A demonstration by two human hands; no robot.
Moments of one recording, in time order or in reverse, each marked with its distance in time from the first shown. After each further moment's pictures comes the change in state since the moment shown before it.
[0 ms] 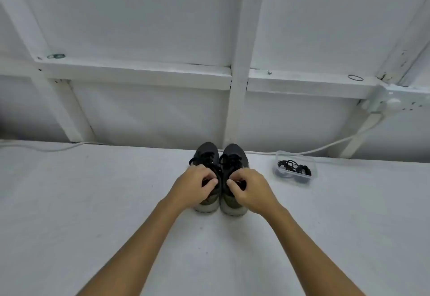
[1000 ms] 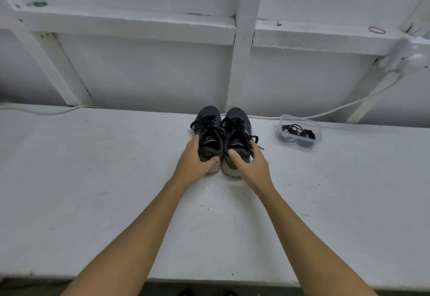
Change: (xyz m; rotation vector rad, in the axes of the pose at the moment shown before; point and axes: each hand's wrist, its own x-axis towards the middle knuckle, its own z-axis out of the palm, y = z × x) left_hand -0.022 -0.022 0.053 -0.332 0.116 -0.264; right_hand -0.039 -0.004 0.032 0.532 0.157 0.349
